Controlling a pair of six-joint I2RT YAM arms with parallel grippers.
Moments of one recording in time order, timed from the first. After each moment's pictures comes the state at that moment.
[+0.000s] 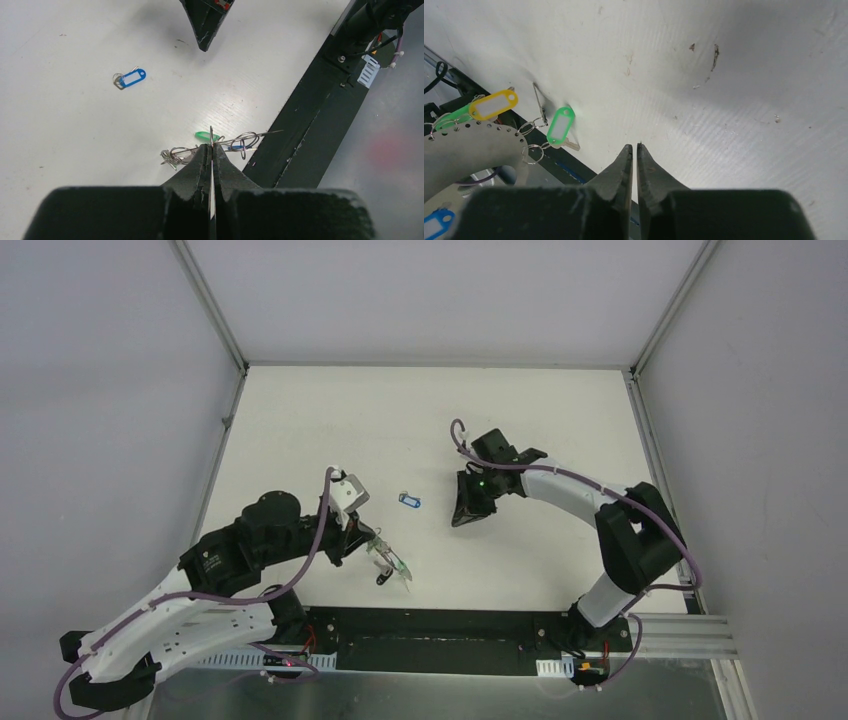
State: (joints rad) left arm -0.97 0.57 0.89 -0.67 0.05 -0.05; right arm 0.62 1.67 1.06 -0.55 -0.45 0.49
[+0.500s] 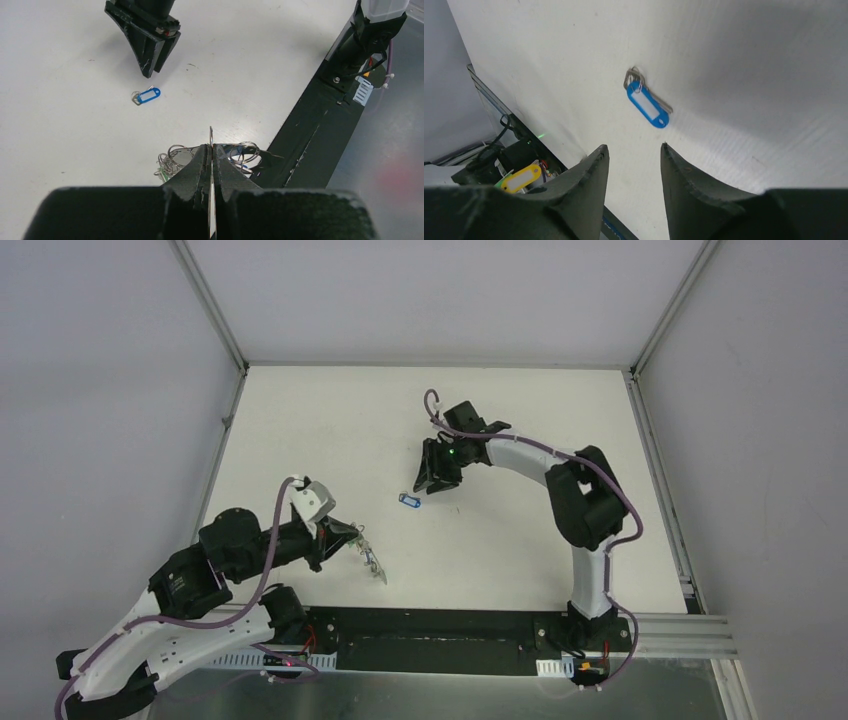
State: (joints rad) left arm -0.97 0.43 0.88 -0.67 0.01 -0.03; right arm 0.62 1.95 1.39 -0.47 -0.51 0.55
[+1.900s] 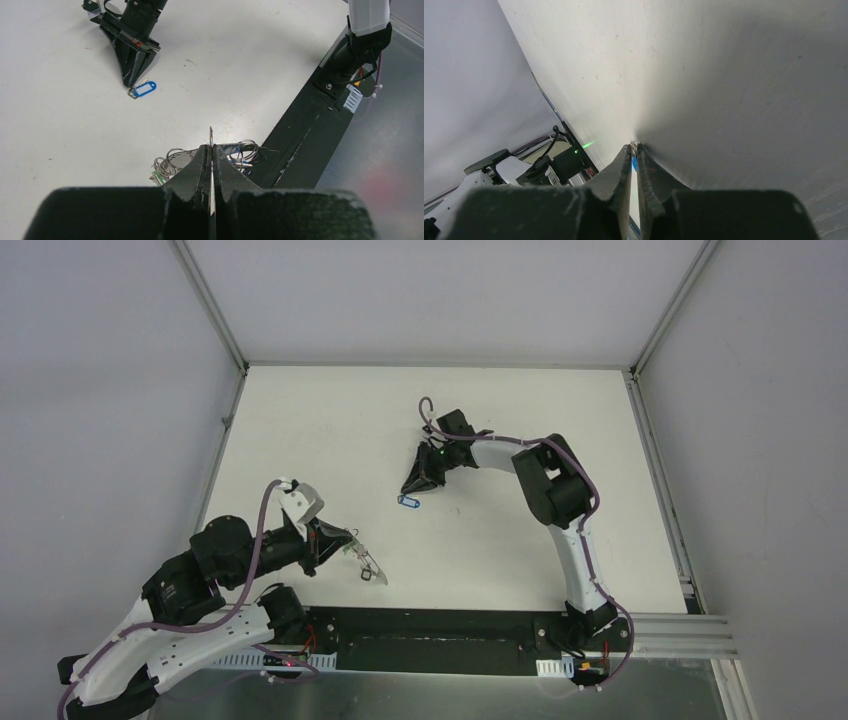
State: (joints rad) left arm -0.97 0.35 0.87 -0.71 -0.01 -0.10; right arm 0.60 2.28 1.53 -0.22 -0.76 0.79
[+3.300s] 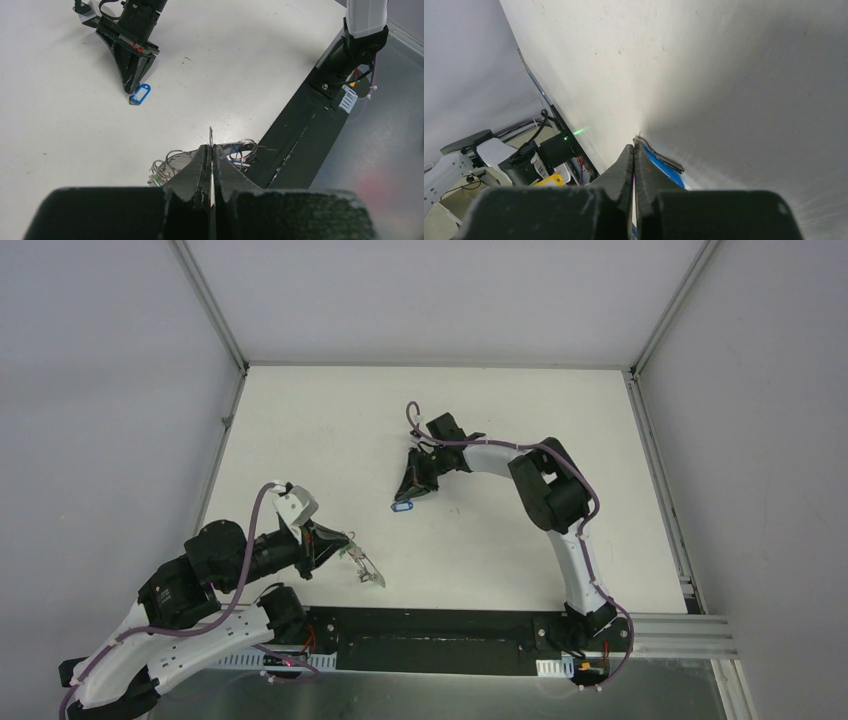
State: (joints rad) left arm -0.97 0.31 0.86 -0.73 -0.02 -0.13; right arm 0.66 2.25 1.52 -0.24 -0.76 0.73
